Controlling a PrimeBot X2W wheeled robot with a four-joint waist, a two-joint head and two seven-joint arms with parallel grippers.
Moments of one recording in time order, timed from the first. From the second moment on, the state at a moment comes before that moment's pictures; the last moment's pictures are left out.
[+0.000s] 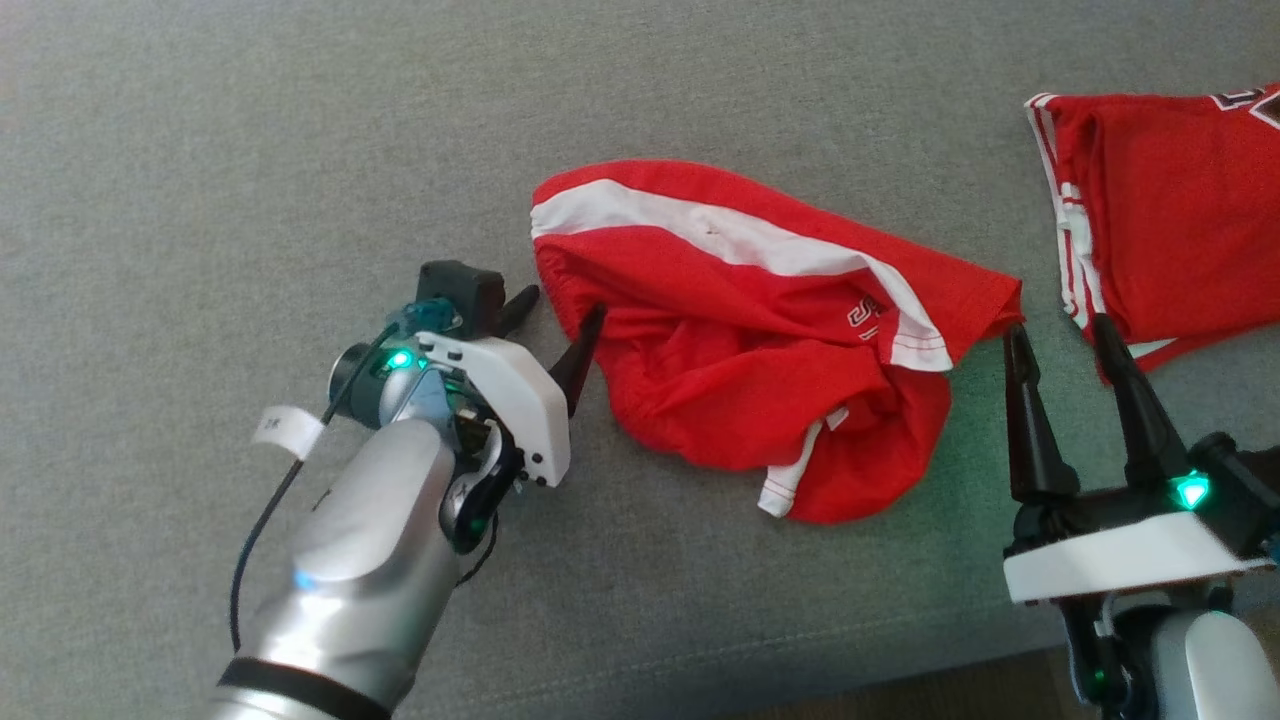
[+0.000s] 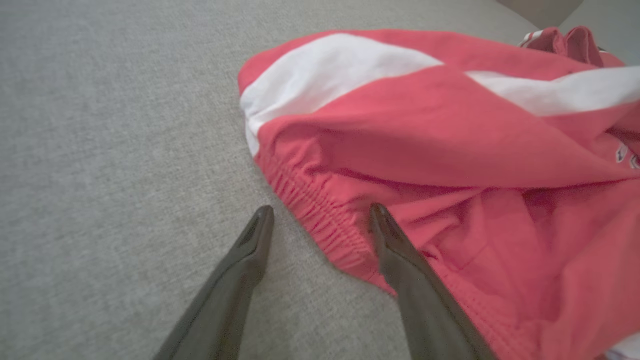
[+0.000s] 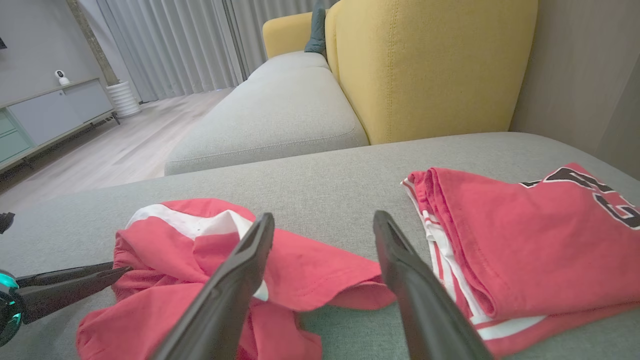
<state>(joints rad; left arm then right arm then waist) -0.57 0.04 -0.51 0.66 -0.38 -0.09 0.04 0.03 -0.04 0.02 -0.15 0.20 0.13 -0.02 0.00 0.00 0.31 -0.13</state>
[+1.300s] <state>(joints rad) -0.18 0.18 -0.65 0.30 -0.38 0.14 -0.18 0.04 -0.04 -0.03 -0.17 0.14 0.13 0.06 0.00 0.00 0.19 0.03</state>
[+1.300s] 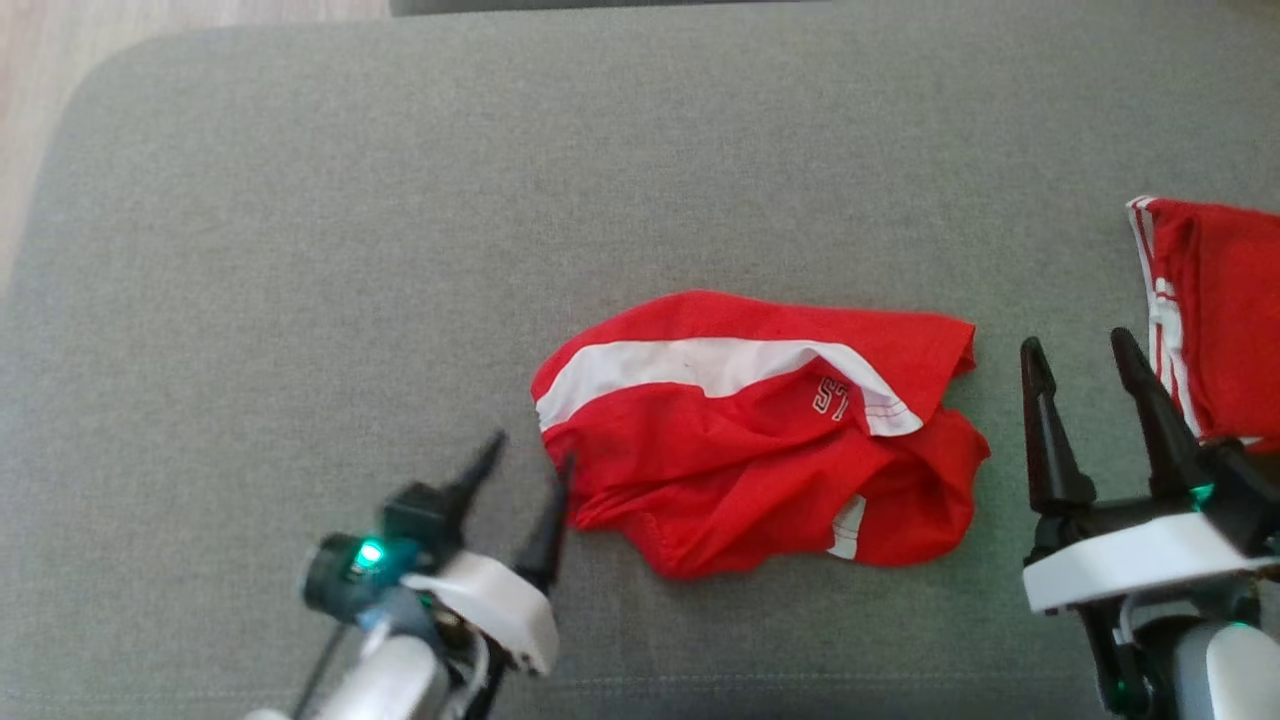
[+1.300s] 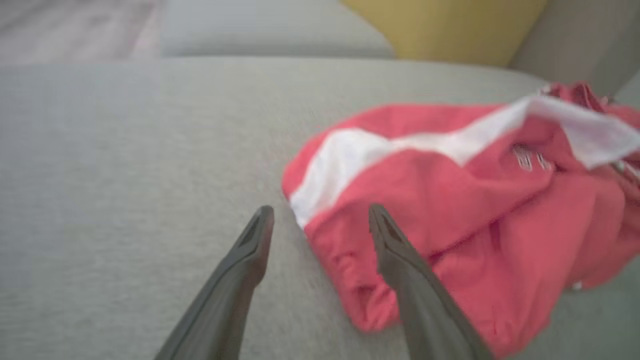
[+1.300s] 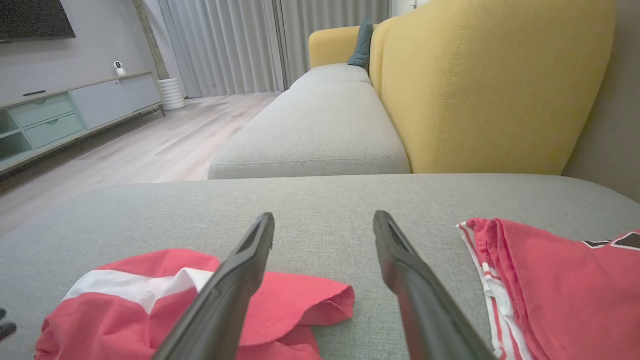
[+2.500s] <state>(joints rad) -0.07 0.30 -0.38 0.09 -0.44 0.17 -0.25 0.10 -0.04 -0.02 -0.20 0.13 0.13 0.11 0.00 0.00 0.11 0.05</state>
